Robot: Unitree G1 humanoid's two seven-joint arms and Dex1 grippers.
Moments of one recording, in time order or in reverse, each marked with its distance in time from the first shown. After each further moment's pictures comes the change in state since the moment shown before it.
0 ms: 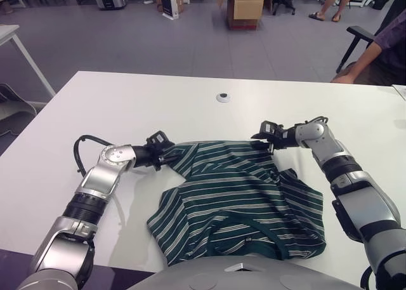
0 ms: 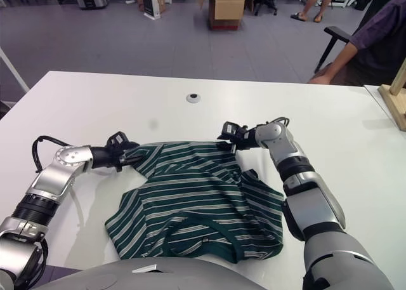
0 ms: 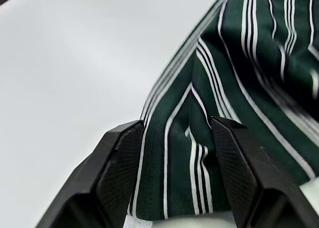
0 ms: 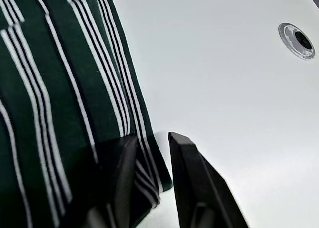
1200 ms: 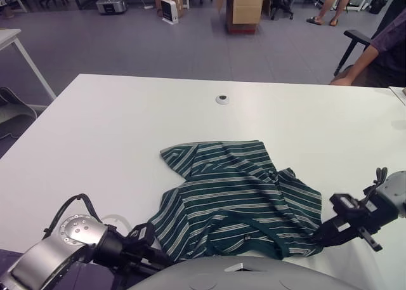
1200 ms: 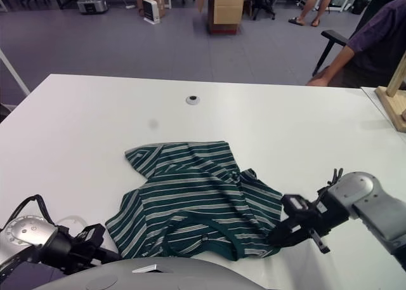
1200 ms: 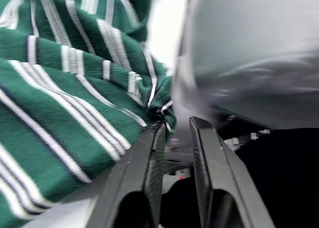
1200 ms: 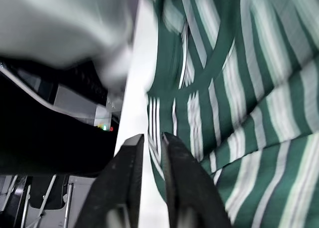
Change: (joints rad) left arm 0.792 0.449 0.143 -0.832 -0.469 0.215 -0.480; right arm 0.881 -0.792 -0.230 -1.104 0.716 0.417 0.565
